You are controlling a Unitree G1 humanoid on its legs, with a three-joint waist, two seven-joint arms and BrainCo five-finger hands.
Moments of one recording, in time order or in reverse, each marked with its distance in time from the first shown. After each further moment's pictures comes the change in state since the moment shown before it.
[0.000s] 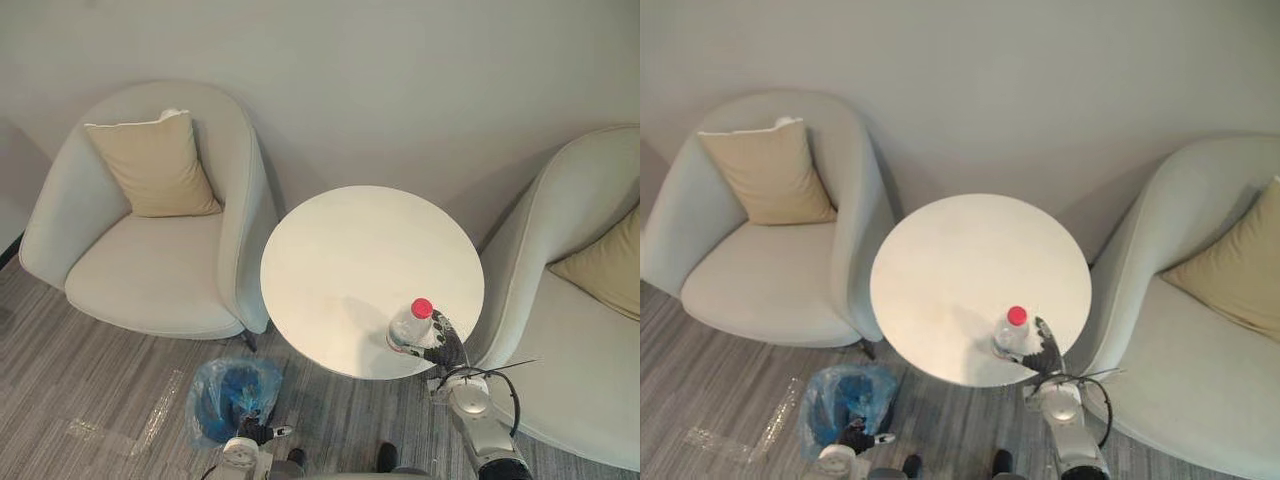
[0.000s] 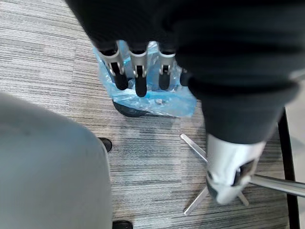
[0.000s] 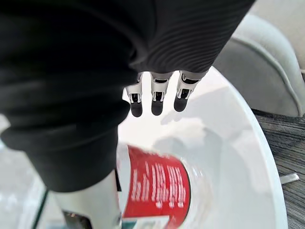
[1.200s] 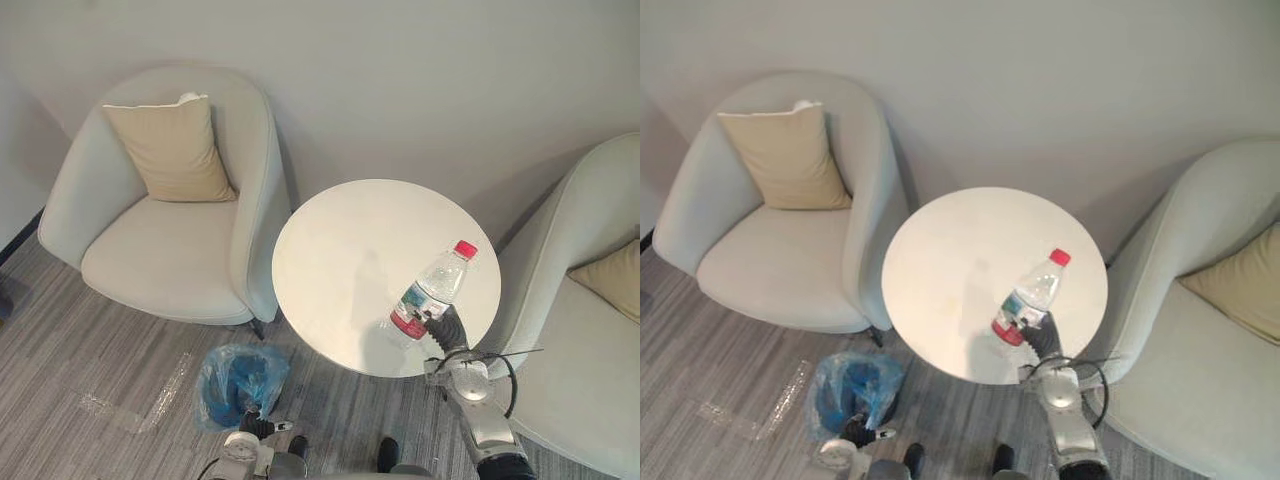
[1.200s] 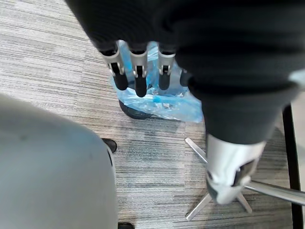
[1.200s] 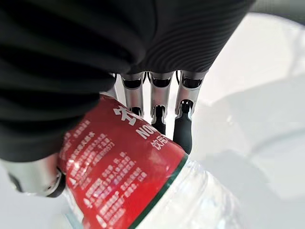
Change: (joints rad) left arm -0.020 0.004 -0.009 0.000 0.004 0.013 0.000; right arm 0.071 0.012 -0.011 -0.255 0.039 0.010 0.000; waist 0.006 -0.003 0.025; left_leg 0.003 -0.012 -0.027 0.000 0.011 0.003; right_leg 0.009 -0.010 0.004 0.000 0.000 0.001
